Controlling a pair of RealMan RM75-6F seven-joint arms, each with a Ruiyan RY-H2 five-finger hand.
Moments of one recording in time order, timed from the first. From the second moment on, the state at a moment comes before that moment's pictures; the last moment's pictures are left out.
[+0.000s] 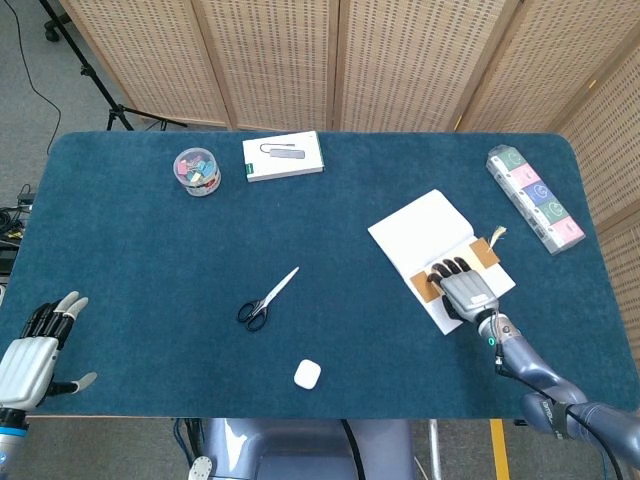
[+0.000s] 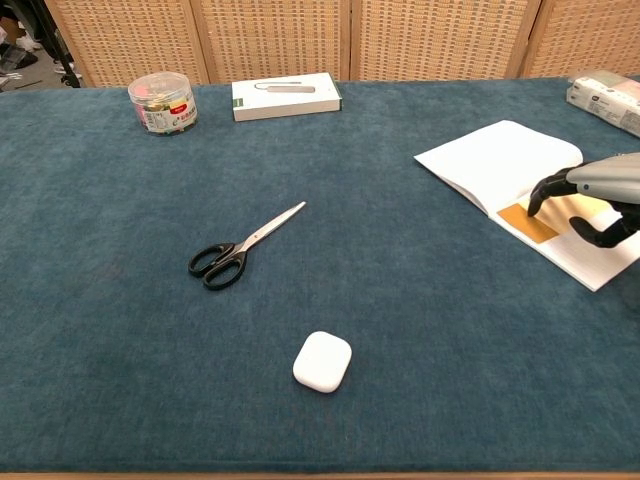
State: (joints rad) left arm -0.08 -1.07 0.04 -1.76 1.51 1.40 0.02; right arm 0.68 -1.40 0.03 -1.26 -1.22 0.70 -0.14
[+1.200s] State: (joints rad) left arm -0.08 -1.07 0.04 -1.76 1.52 1.39 0.03; right arm 0.68 -1.35 0.05 -1.32 -1.29 0.74 -0.07
